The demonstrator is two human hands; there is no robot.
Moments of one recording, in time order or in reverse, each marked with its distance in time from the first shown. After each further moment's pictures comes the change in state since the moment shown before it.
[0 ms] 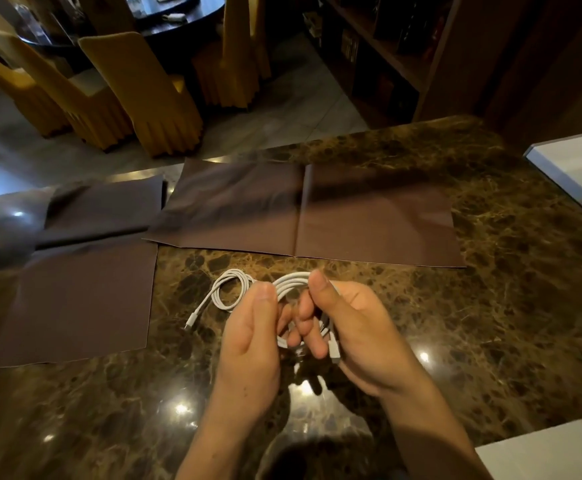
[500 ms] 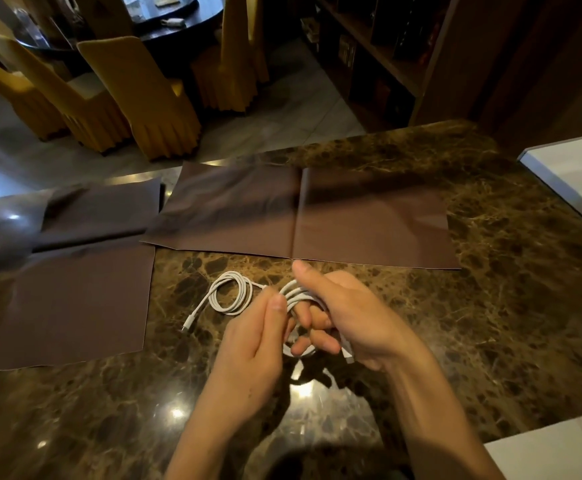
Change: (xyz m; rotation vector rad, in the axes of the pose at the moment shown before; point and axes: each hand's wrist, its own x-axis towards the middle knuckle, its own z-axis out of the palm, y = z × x) left_hand 0.006 -0.006 -0.013 0.486 -0.187 0.105; right_hand 0.016 -0.015 -0.011 -0.161 -0.070 0.249
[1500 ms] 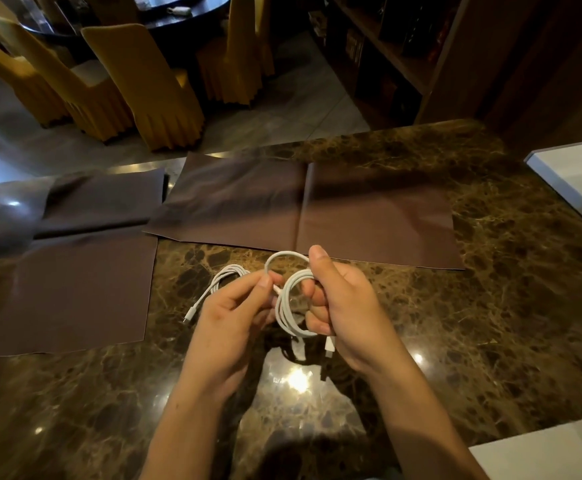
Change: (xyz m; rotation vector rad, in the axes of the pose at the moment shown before) left_hand 0.014 -0.006 -0.015 -0.626 0.074 -0.359; right_hand 0.014 0.019 0.012 0.137 0.308 -0.132
